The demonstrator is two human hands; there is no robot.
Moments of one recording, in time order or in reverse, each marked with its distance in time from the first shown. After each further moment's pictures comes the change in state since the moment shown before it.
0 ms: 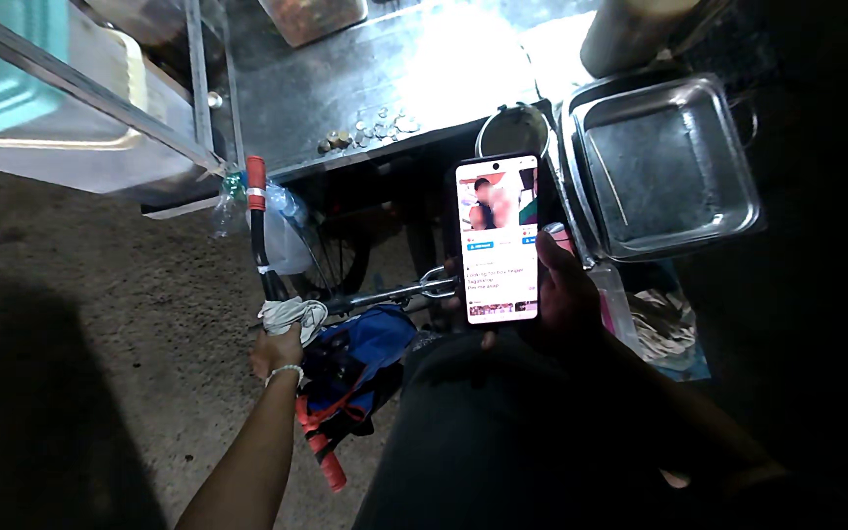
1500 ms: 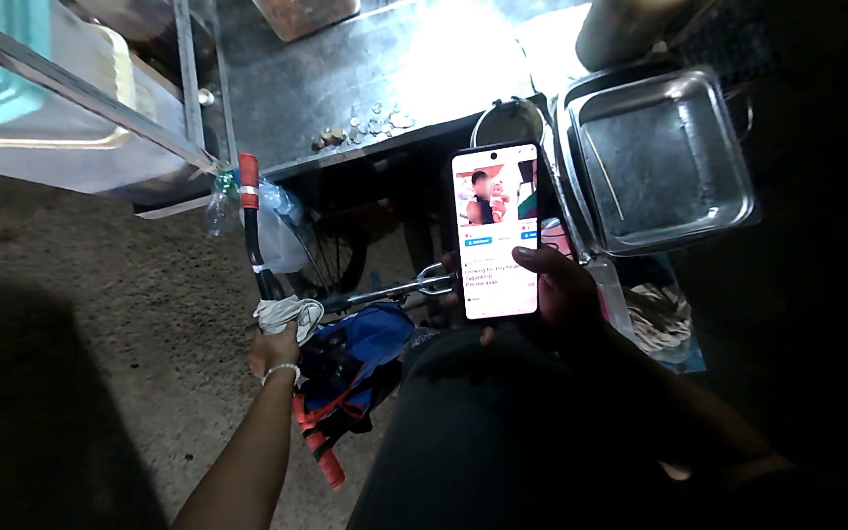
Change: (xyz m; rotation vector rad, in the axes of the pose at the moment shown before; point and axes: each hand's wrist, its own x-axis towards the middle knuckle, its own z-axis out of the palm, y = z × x) left_hand -0.003 0.001 -0.002 0.000 0.002 0.019; right_hand -0.002 -0.004 0.000 -0.061 0.054 -0.039
